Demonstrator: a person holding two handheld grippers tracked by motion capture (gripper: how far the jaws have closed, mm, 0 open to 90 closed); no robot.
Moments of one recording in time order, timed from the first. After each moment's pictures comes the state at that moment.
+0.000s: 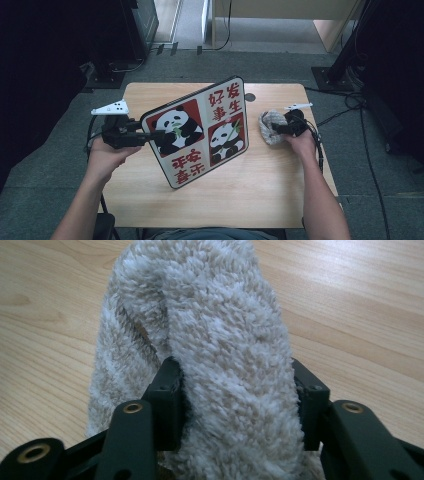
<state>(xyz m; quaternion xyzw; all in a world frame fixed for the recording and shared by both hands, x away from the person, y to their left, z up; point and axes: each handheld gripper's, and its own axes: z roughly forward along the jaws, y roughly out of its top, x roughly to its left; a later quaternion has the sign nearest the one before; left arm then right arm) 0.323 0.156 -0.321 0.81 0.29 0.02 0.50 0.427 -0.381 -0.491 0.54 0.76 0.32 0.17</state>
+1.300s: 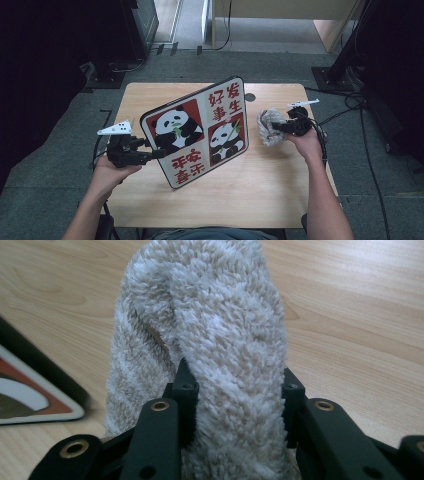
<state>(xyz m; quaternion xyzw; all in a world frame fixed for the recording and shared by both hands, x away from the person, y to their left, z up) 0.309 0.164 -0.375 0.81 0.31 -0.01 0.50 0.403 -0.373 -0.446 0.54 0.76 0.34 0.11</state>
